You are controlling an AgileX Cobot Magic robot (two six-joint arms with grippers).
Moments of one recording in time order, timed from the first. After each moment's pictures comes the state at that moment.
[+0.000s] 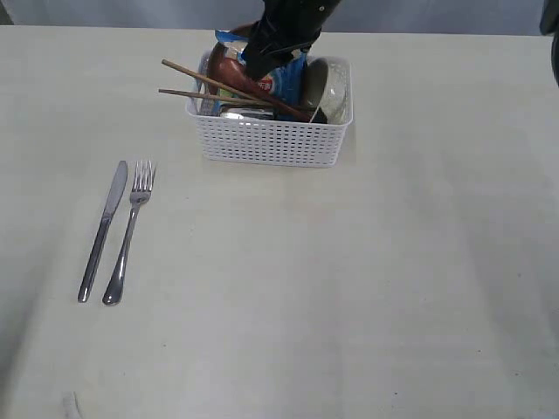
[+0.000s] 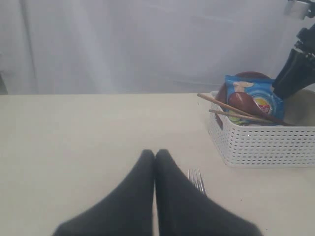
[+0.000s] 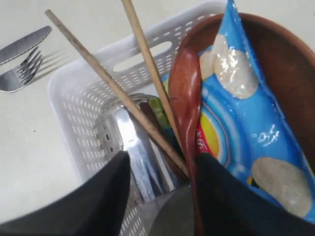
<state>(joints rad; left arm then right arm) -0.16 0.00 0.00 -0.03 0.22 -0.04 0.47 2.23 -1.99 0.40 1.03 -0.73</state>
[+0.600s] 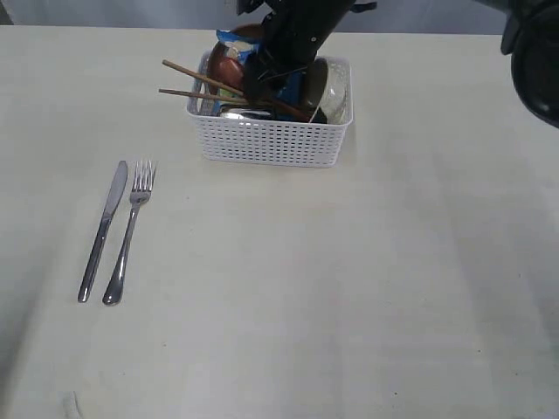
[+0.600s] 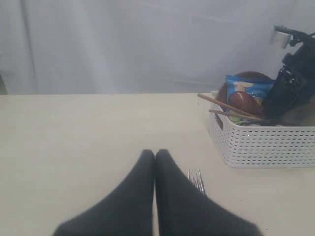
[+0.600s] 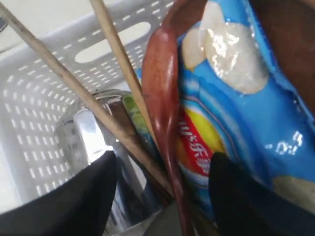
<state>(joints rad) -0.16 0.00 0.00 -0.03 0.22 -0.04 0.47 2.32 -1.99 0.39 0.96 -0.73</state>
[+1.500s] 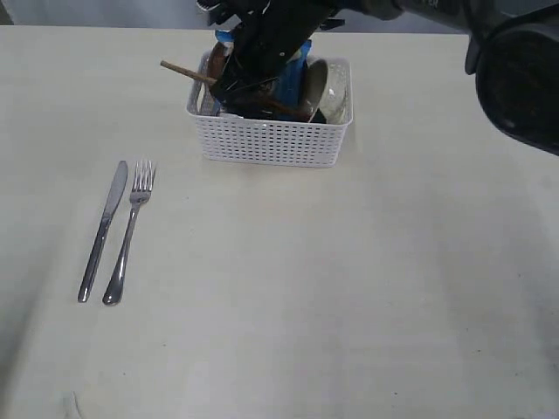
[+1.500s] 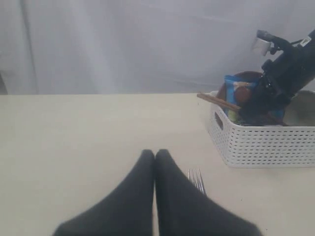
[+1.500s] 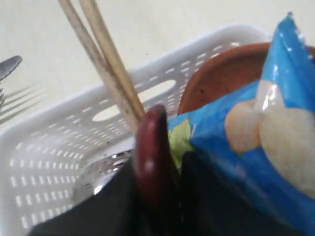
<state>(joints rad) -0.16 0.00 0.00 -0.03 0.22 -0.04 0.53 2.37 -2.00 0.43 0.84 -0.74</state>
